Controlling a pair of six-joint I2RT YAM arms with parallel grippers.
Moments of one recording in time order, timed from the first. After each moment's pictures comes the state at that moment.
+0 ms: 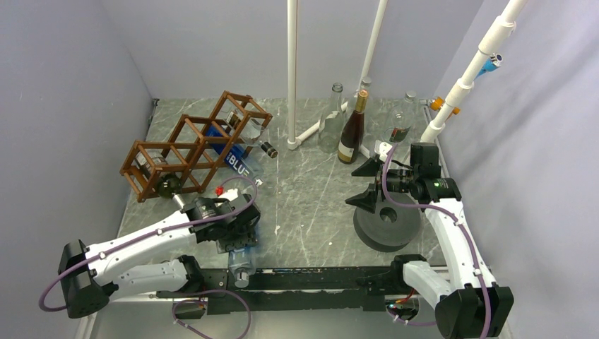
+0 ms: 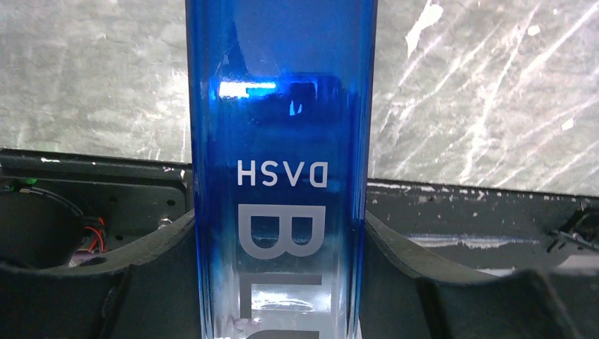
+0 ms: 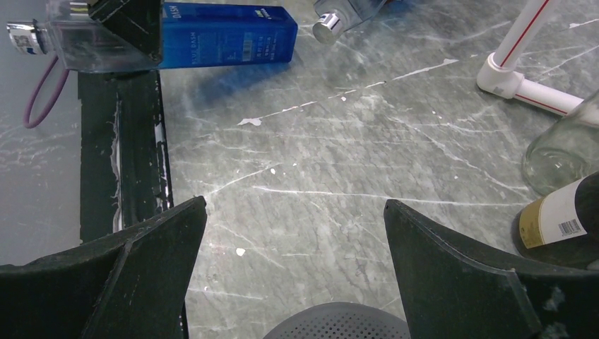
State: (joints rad) left arm -1.01 1.01 0.81 -1.10 -0.20 -1.24; right arm 0.04 0.96 0.87 -0.68 -1.16 -0.65
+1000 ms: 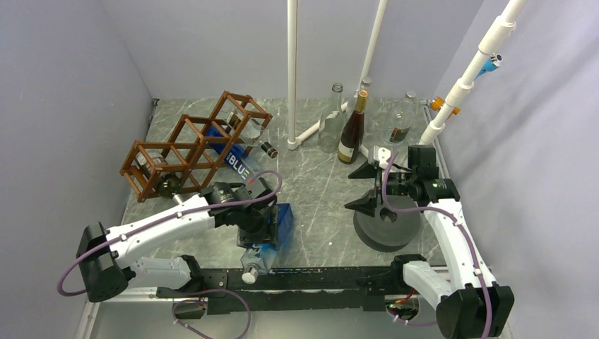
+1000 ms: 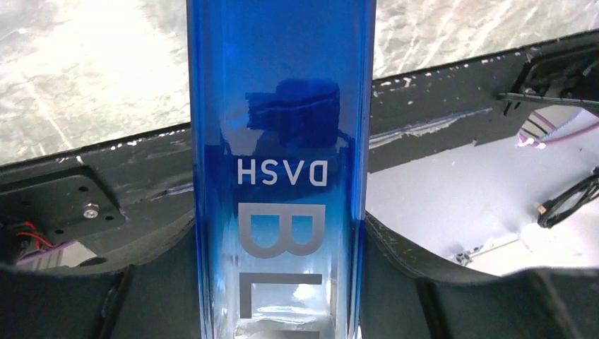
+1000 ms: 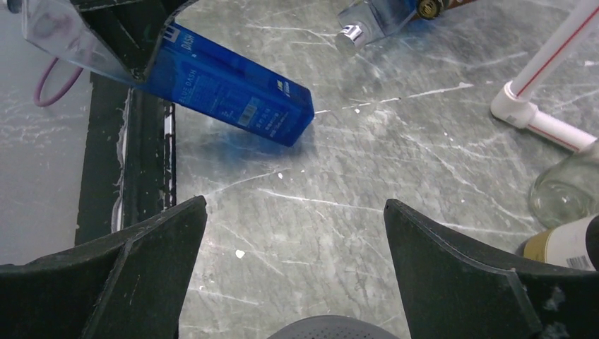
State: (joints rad) left arm -1.00 1.18 0.98 -1.04 0.12 -1.00; right arm 0.06 0.96 0.86 -0.71 -1.21 -0.74
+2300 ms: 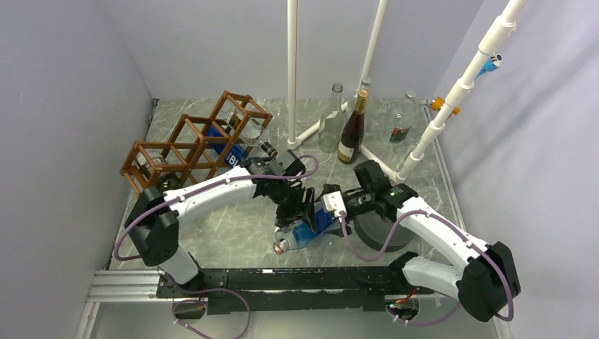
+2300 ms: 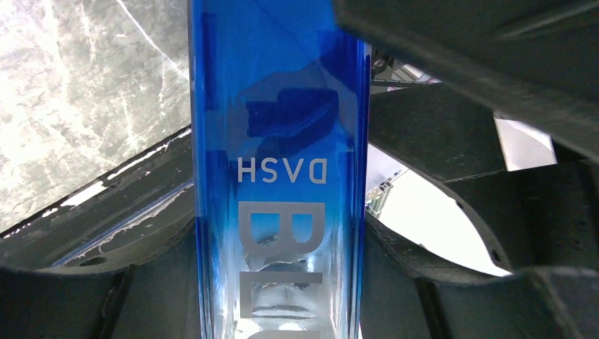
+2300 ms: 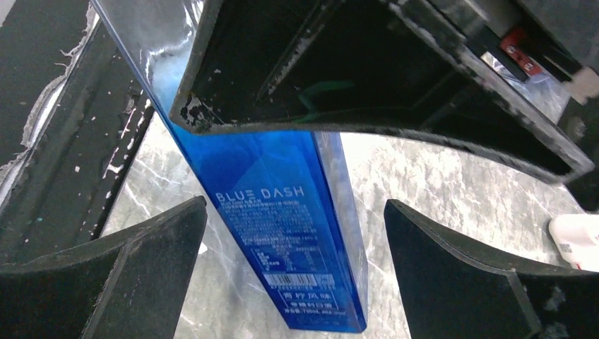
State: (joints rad) left arm -0.90 1.58 1.25 -0.83 0.52 -0.86; right arm 0.54 1.08 0.71 -0.53 -0.93 -1.13
